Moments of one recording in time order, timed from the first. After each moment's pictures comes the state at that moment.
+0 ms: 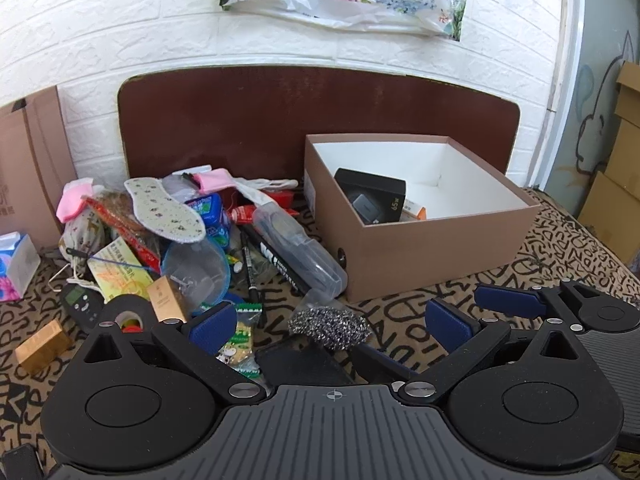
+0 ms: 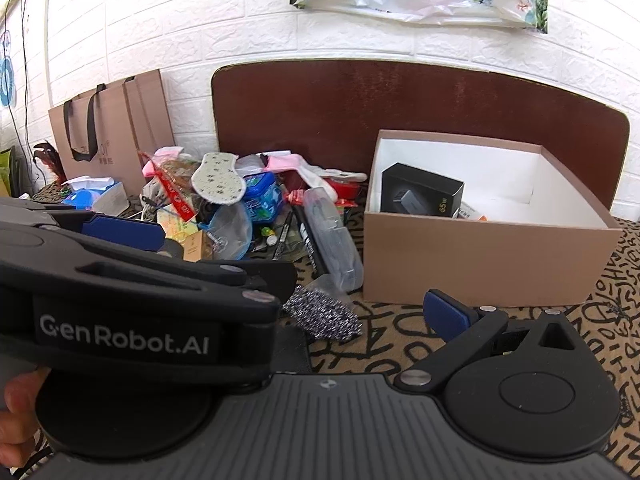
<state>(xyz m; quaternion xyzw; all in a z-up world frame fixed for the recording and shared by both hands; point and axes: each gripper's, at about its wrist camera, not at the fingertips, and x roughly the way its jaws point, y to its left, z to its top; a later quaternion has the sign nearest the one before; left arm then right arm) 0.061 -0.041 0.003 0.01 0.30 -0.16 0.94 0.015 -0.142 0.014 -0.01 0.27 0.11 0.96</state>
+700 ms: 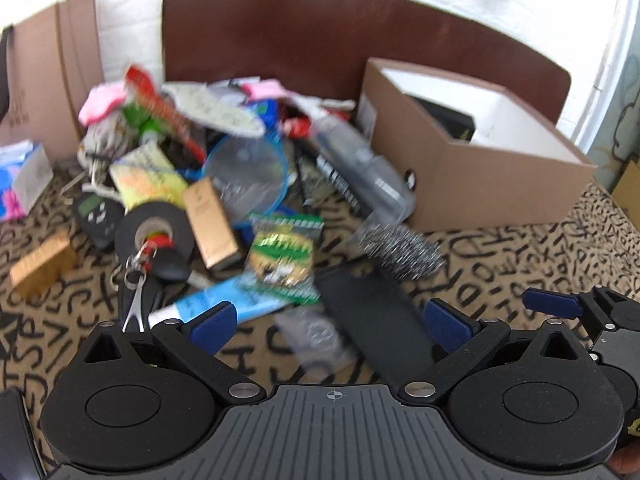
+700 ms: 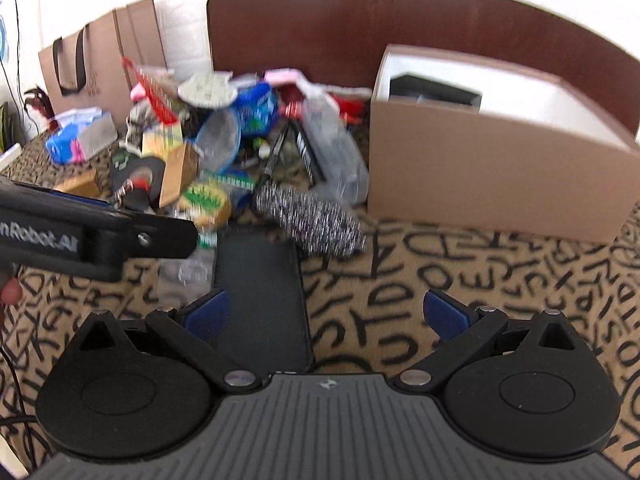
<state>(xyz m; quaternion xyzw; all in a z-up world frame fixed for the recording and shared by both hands) 0.083 0.012 -0.060 -0.02 0.39 -0.12 0.91 0.030 -0.140 -0.049 -0.02 0.35 0.11 0.93</state>
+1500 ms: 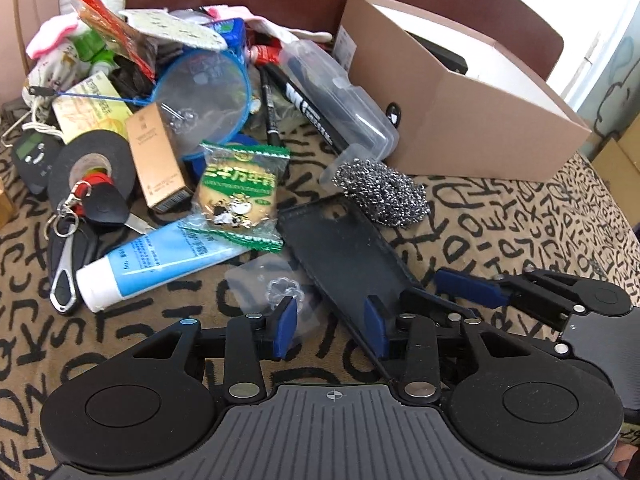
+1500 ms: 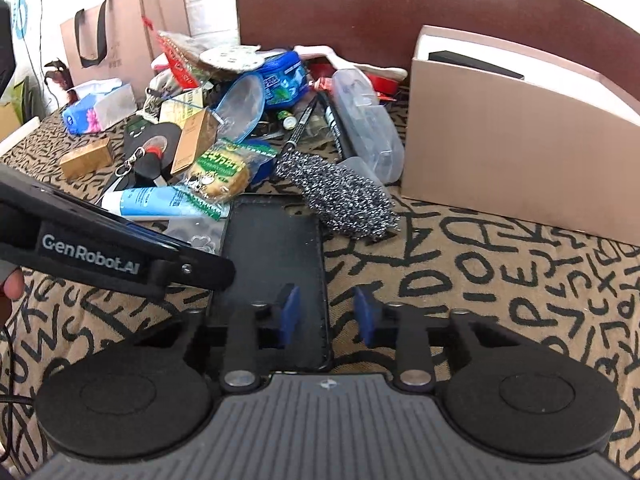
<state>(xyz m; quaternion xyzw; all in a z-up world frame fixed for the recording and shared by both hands) 0.105 -0.001 -0.095 -0.04 0.46 -0.18 0.87 0.042 -0.133 -0.075 -0.04 0.35 0.15 0.92</state>
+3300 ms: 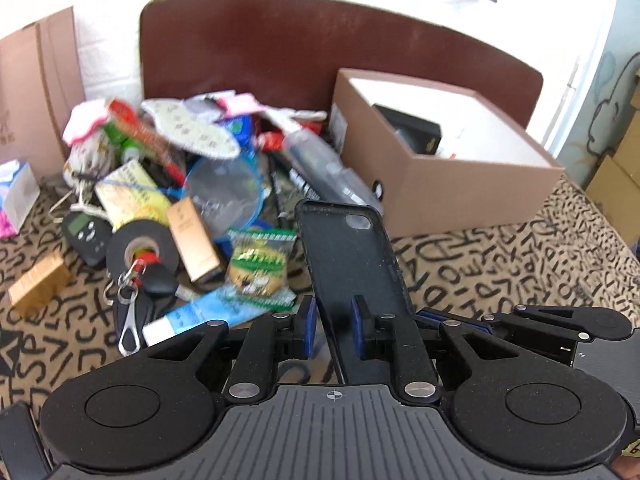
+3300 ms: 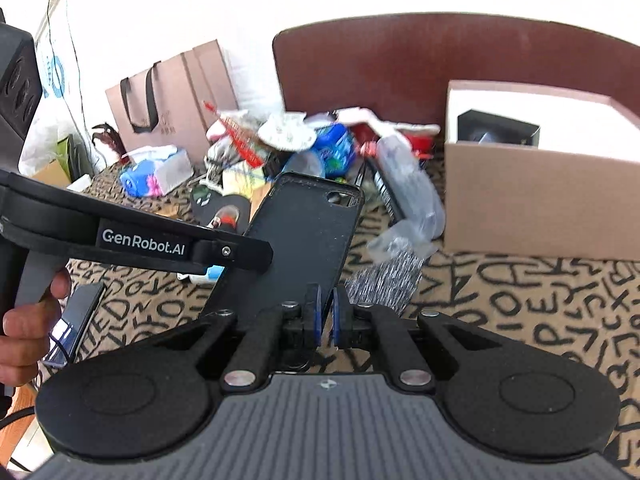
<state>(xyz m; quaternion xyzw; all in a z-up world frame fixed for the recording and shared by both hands) 0.074 0.003 -0.024 -0.01 0.38 -0.17 0.91 0.010 -0.131 -0.021 0.03 0.30 0.20 0.93</state>
